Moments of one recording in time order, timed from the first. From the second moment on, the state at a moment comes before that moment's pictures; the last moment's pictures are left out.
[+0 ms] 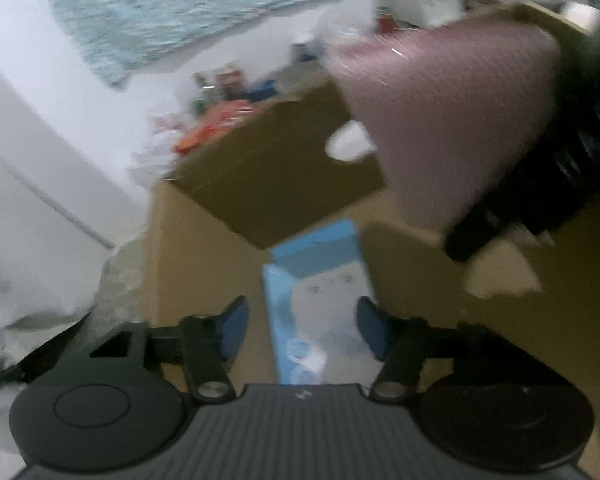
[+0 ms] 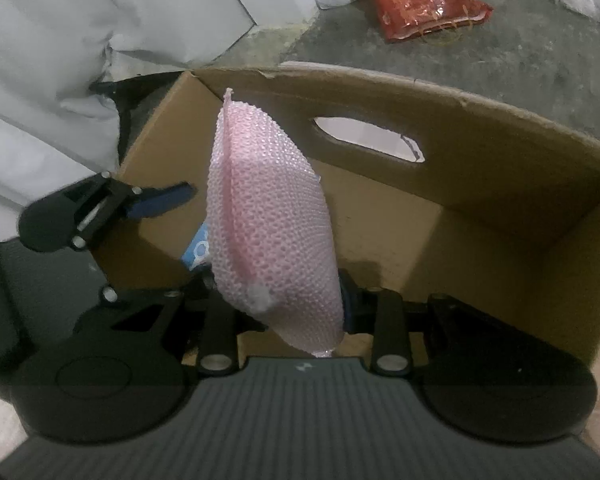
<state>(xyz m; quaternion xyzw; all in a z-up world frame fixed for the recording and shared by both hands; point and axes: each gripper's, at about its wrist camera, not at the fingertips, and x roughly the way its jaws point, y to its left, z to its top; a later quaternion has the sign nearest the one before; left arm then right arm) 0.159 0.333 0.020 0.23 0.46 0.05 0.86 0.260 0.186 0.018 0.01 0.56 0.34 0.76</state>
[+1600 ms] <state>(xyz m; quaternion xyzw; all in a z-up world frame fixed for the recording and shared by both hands) 0.083 0.363 0.098 0.02 0.42 0.10 0.90 0.232 0.243 0.039 -0.20 0.51 0.36 0.75</state>
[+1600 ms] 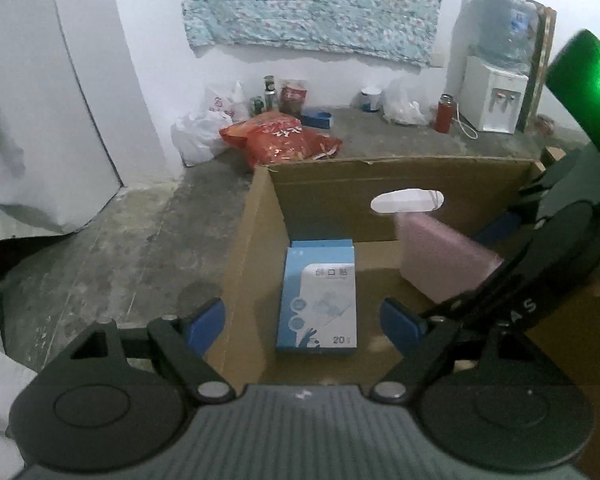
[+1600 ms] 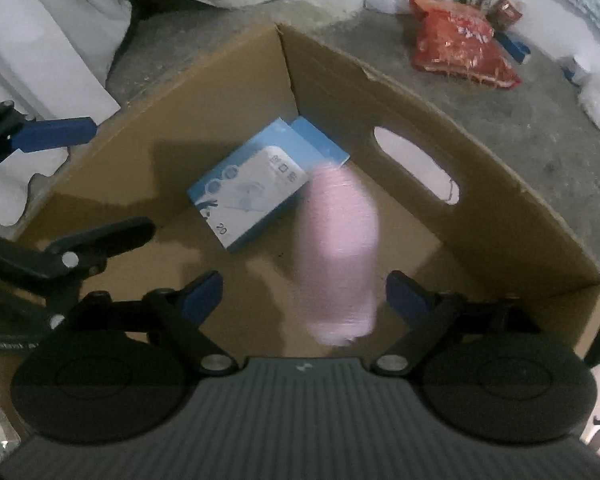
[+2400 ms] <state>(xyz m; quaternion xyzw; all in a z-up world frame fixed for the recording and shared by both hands) 0.077 0.352 0.094 0.05 0.42 0.07 0.90 0.206 0.246 0.004 -0.40 0.52 0.35 0.67</state>
